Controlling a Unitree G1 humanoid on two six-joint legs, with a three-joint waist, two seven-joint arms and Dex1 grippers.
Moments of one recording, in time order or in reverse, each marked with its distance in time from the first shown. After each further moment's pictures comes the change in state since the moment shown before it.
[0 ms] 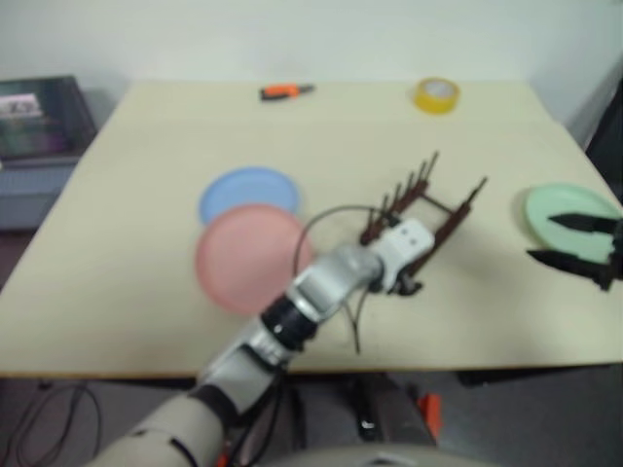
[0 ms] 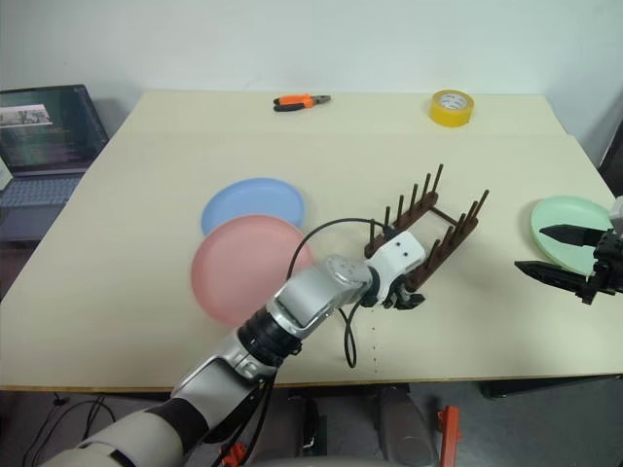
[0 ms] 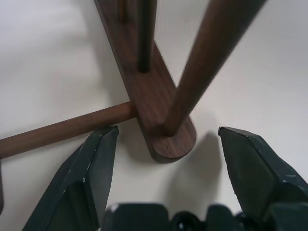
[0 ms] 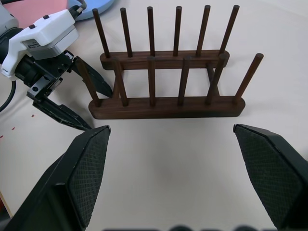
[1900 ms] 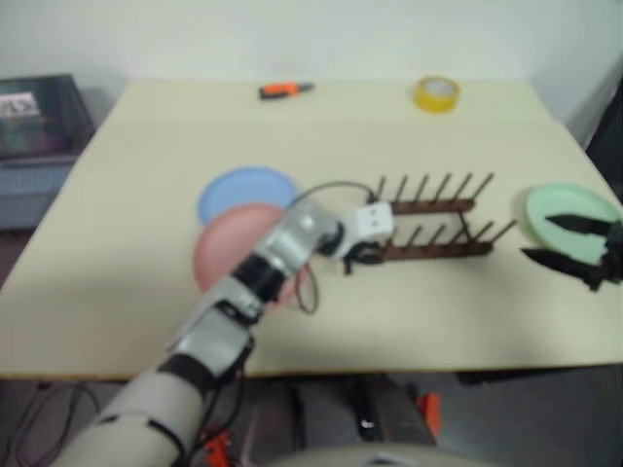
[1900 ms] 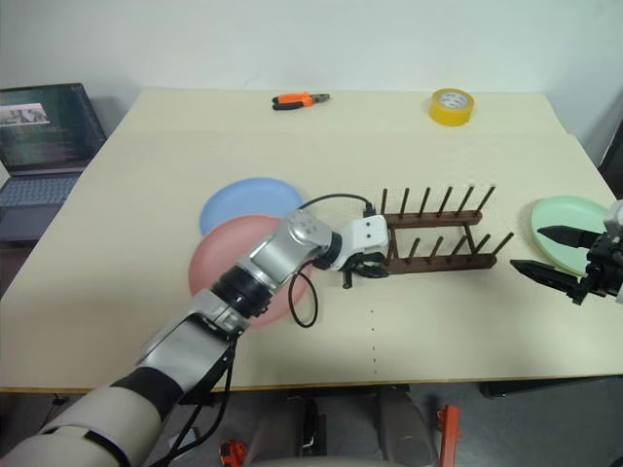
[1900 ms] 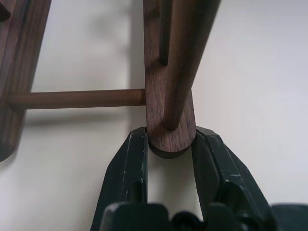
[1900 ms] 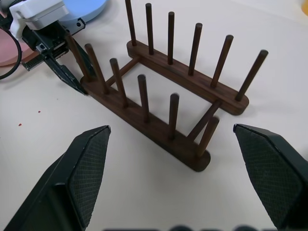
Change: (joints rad) left arm -0.186 0.182 0.052 0.442 0.202 -0.616 -0.582; right arm 0.011 0.057 -0.006 -0.012 -0.002 -0.040 -0.050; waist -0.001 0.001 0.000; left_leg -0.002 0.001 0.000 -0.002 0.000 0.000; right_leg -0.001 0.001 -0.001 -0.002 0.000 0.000
